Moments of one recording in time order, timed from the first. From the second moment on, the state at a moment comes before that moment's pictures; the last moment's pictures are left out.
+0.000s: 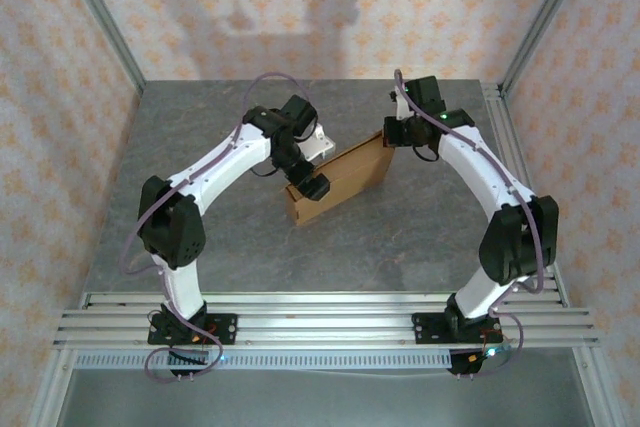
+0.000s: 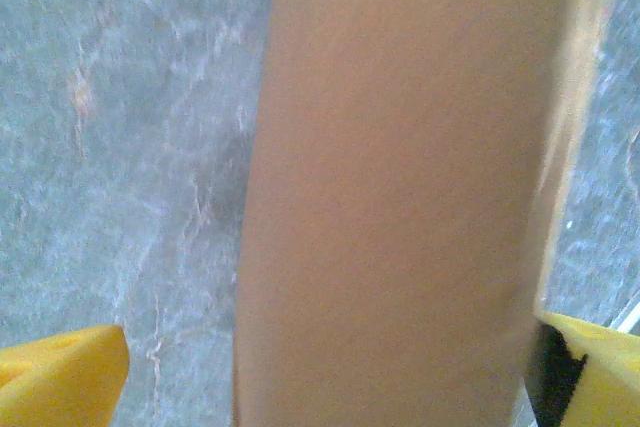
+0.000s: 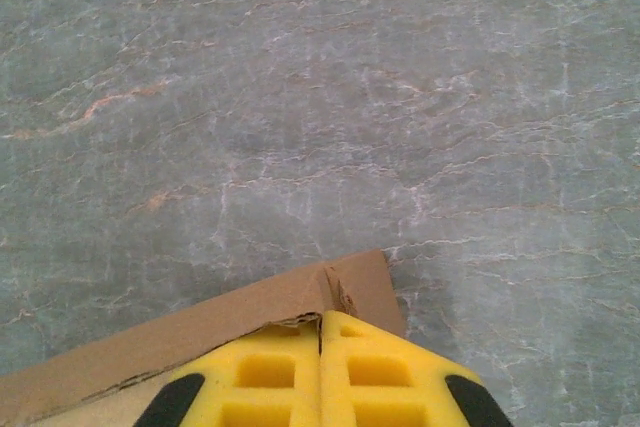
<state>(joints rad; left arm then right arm) -0.53 1.83 1.69 -1.10 0.24 0.21 0.31 1.65 1.48 -0.72 -0.14 0.19</state>
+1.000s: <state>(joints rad) -0.48 1.54 1.53 -1.05 -0.14 -0.18 0.34 1.73 1.60 -0.80 -0.12 0.23</state>
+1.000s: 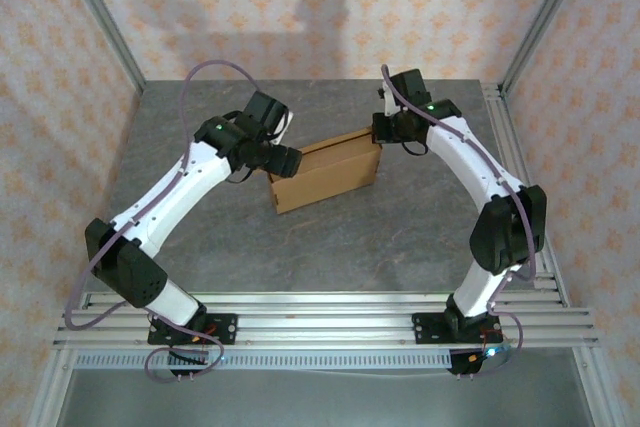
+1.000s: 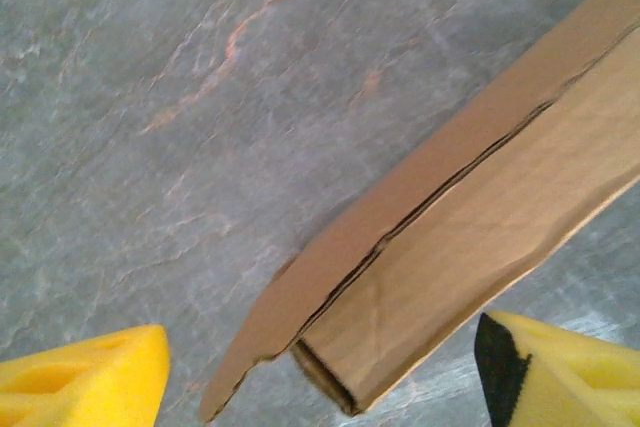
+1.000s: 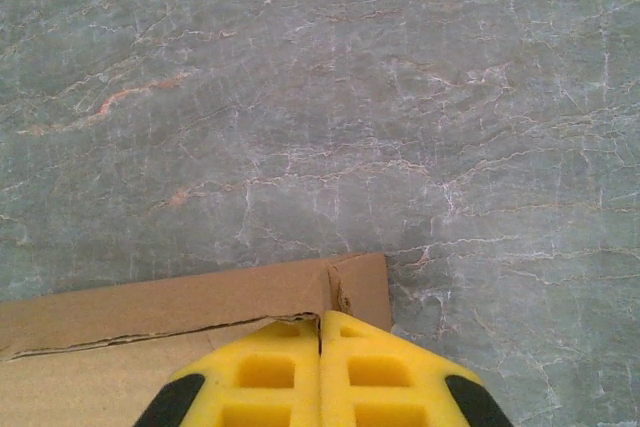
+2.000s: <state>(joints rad) -0.37 1.53 1.48 -1.08 -0.02 -0.17 0.34 1.74 1.62 -0.83 -0.12 0.23</state>
